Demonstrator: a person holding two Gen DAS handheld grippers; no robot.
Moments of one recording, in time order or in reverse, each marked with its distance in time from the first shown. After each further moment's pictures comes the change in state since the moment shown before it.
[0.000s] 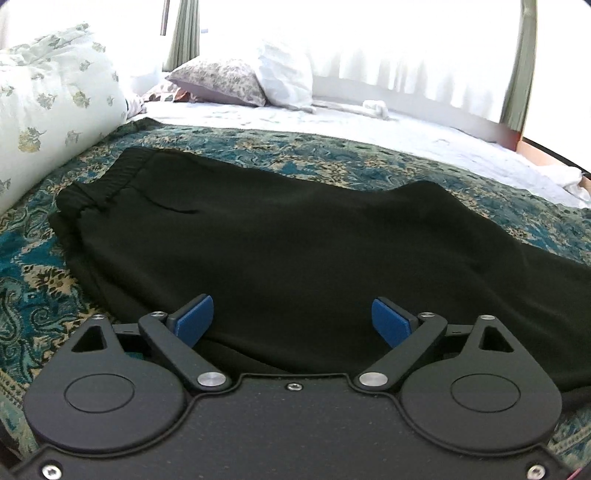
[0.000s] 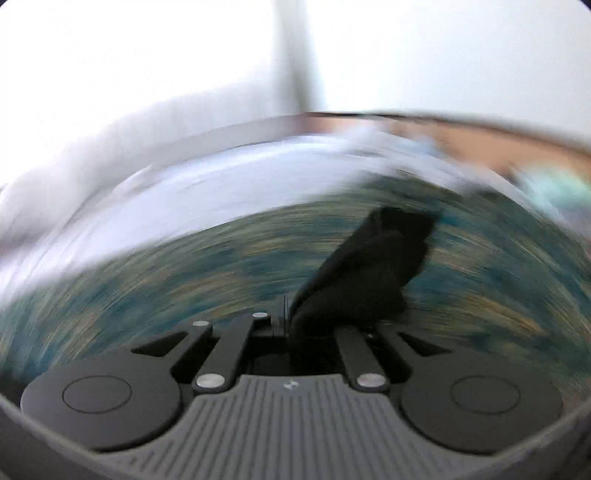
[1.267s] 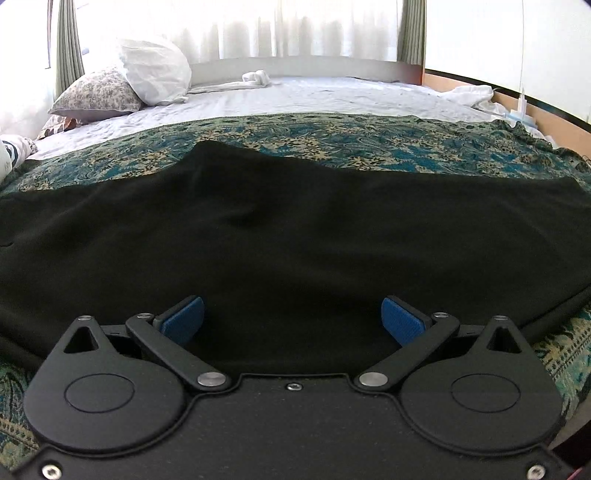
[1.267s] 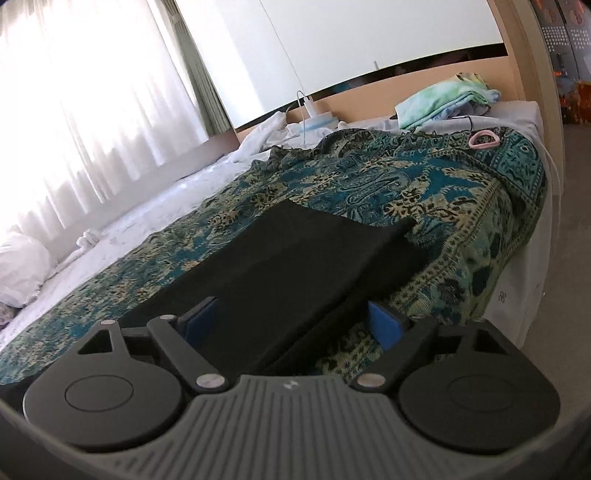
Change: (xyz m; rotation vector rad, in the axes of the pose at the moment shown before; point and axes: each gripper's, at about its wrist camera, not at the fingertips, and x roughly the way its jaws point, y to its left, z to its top) left arm 0.001 -0.173 -0.032 0.271 0.079 -0.184; right arm -0.063 -0.232 -0.129 0.556 -0.115 -0.231
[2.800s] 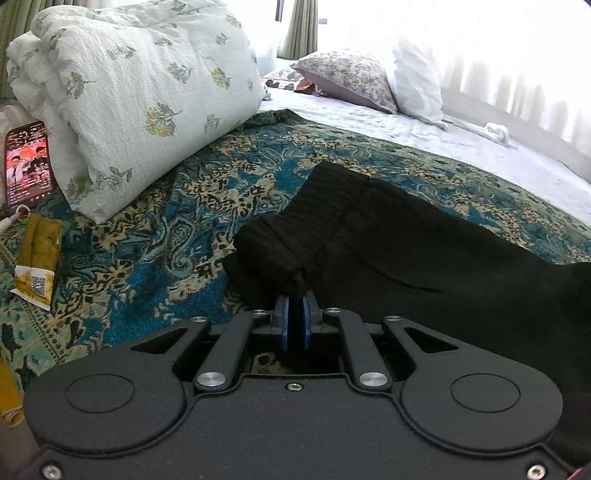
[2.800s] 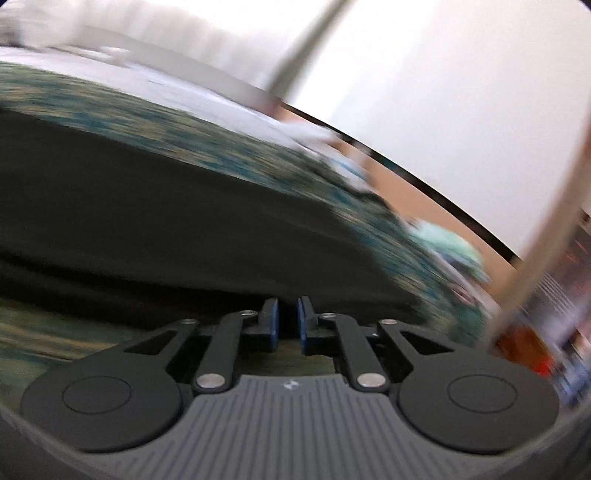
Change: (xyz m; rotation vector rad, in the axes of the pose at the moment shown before) left arm -0.041 0.312 -0.007 -0.477 -0.021 0.472; right arm -0.013 0.094 -0.062 -0.792 -0.018 -0.396
